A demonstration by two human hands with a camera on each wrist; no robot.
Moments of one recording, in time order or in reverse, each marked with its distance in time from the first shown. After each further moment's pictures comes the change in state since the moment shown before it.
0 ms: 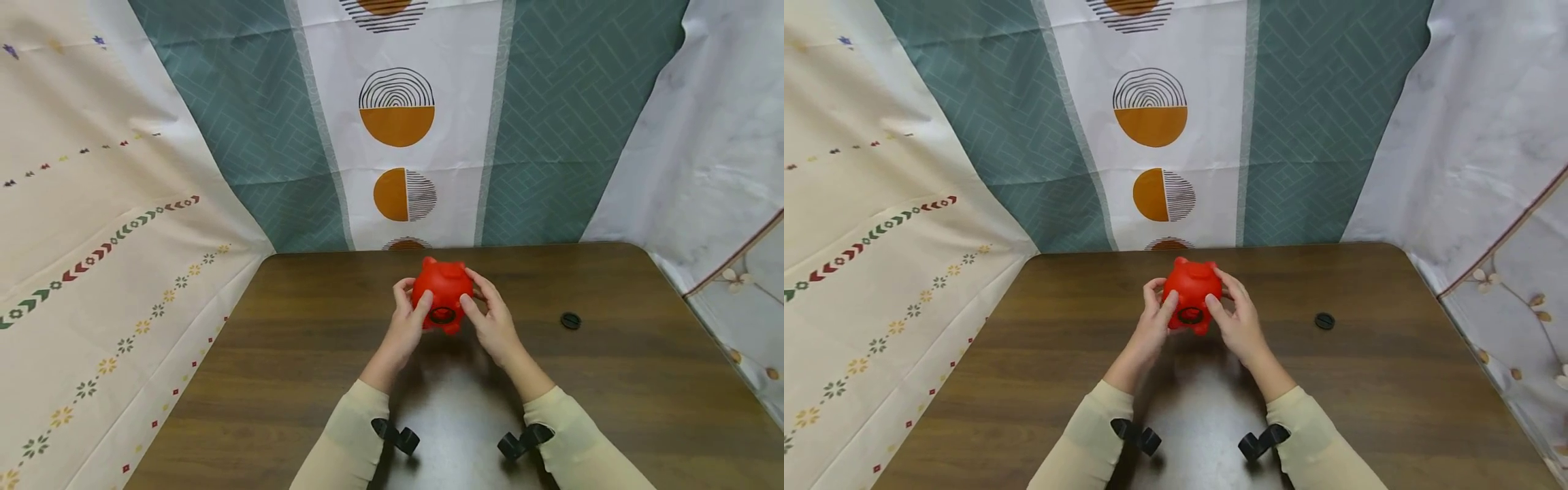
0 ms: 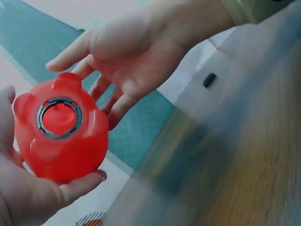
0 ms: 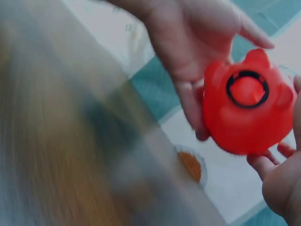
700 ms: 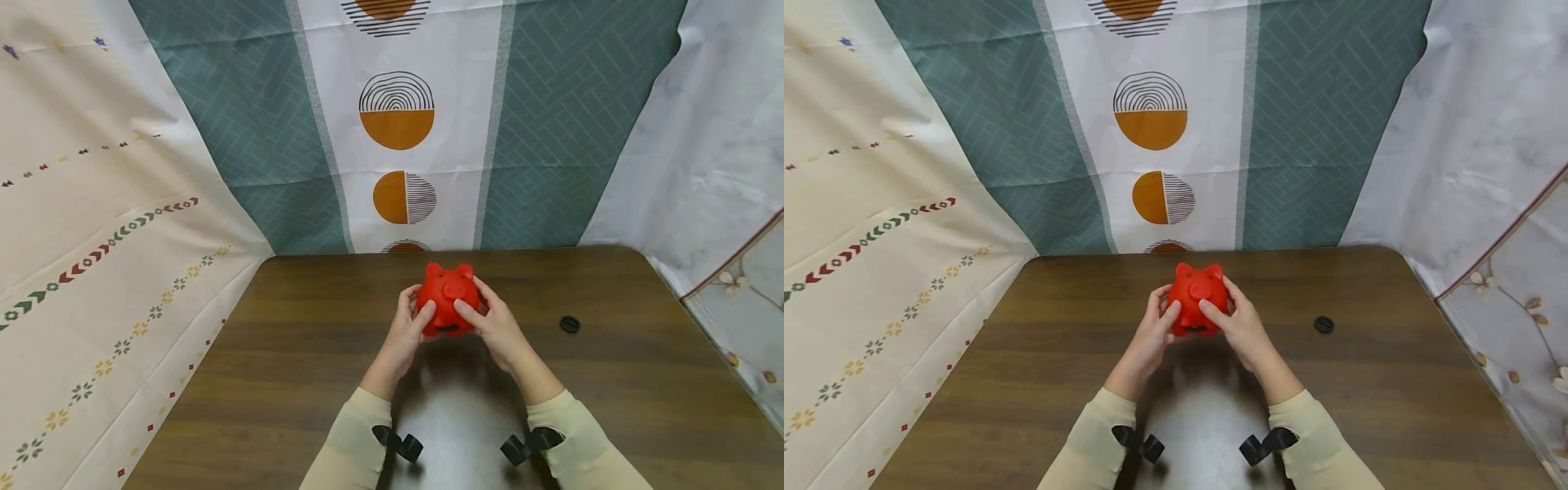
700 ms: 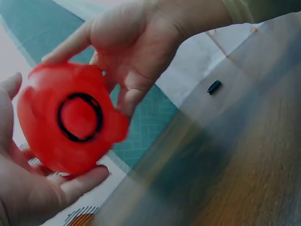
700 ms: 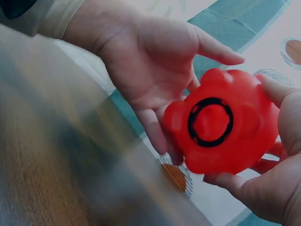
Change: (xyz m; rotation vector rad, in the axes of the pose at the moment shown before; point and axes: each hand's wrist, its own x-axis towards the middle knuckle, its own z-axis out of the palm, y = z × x) left_hand -0.006 -0.007 -0.001 -0.134 -0.044 -0.022; right_hand 0.004 0.001 -0.006 0.214 -0.103 0.328
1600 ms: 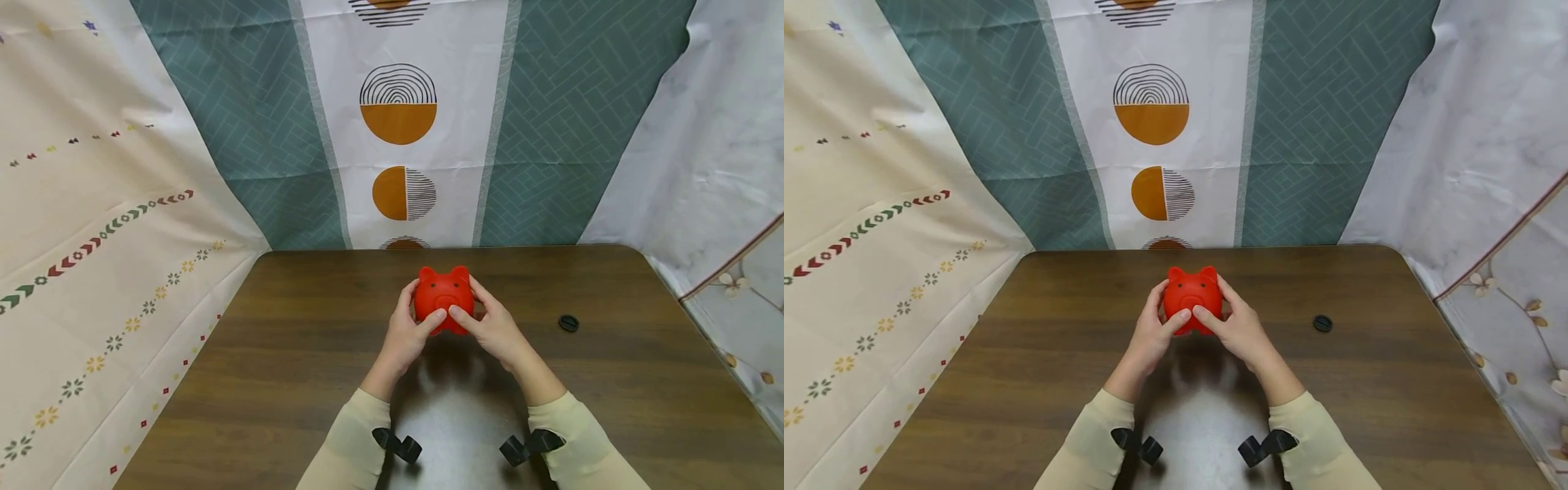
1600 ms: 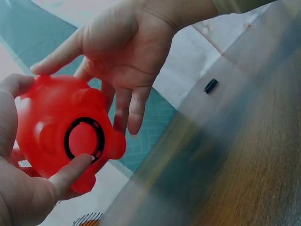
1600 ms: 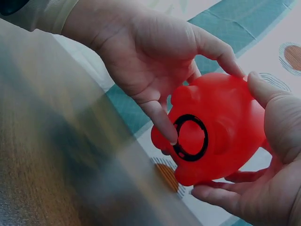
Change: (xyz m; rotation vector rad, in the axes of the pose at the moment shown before) left_hand -0.004 0.007 0.002 0.189 0.031 0.031; right_hand -0.001 0.000 -0.001 -0.282 -0.010 -0.007
